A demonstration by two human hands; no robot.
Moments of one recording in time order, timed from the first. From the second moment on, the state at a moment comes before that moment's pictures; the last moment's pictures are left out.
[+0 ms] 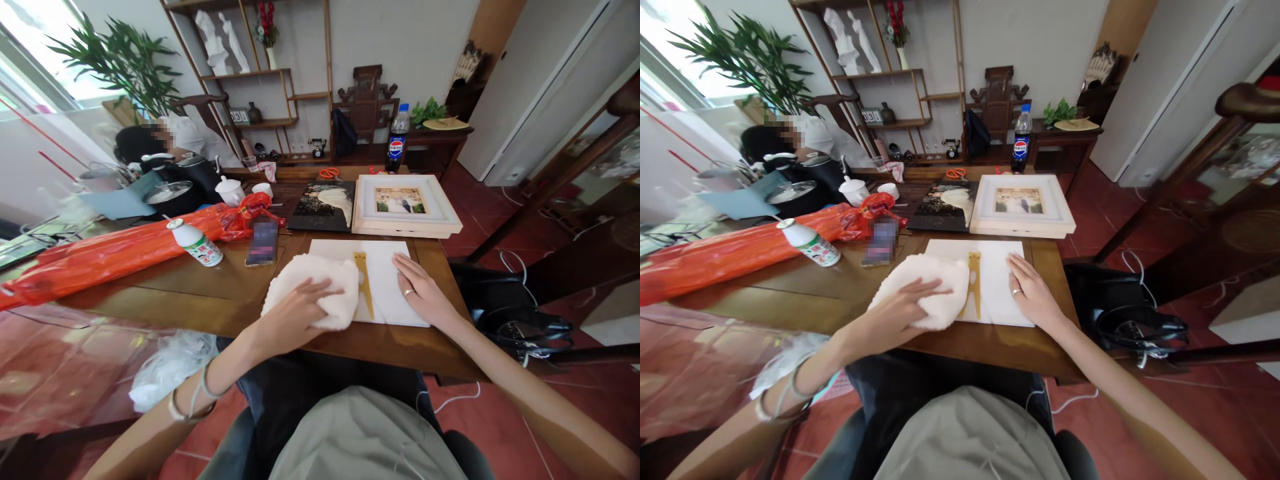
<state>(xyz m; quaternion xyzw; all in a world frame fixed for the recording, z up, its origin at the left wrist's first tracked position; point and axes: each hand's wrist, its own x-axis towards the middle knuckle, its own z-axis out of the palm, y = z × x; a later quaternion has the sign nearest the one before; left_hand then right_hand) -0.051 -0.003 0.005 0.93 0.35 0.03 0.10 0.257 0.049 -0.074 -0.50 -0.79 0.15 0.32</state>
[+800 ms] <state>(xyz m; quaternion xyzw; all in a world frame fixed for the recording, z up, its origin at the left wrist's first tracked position) -0.037 0.081 -0.008 0.92 0.38 0.05 0.00 0.257 0.050 -0.077 -0.49 -0.79 0.15 0.34</state>
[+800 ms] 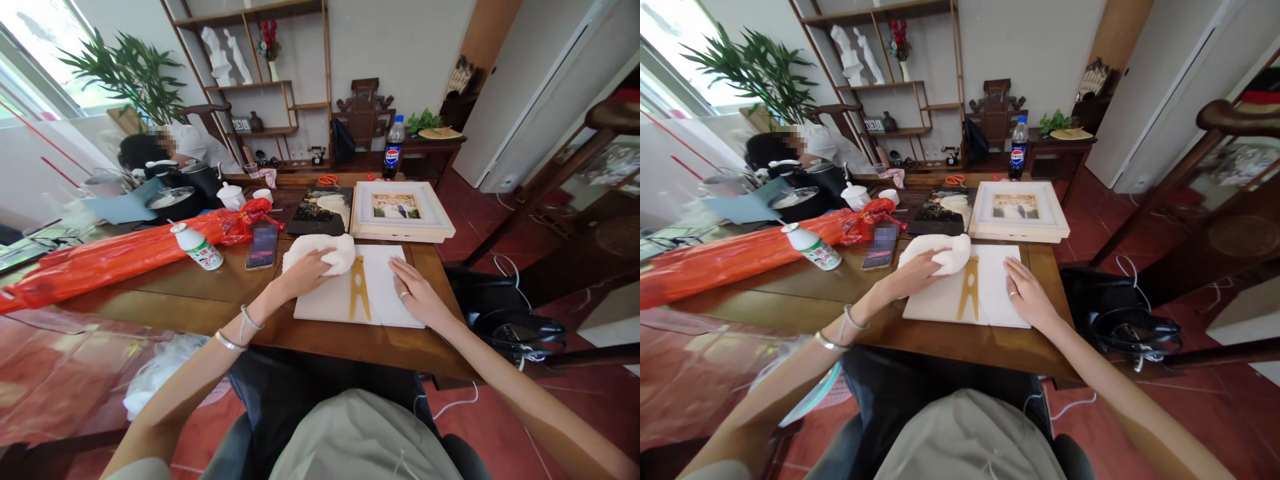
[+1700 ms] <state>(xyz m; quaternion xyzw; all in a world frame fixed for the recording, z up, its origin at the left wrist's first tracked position) -0.031 0.094 -0.011 0.92 0.38 0.06 0.02 0.257 0.050 -0.075 -0.49 -0.80 0.14 0.32</state>
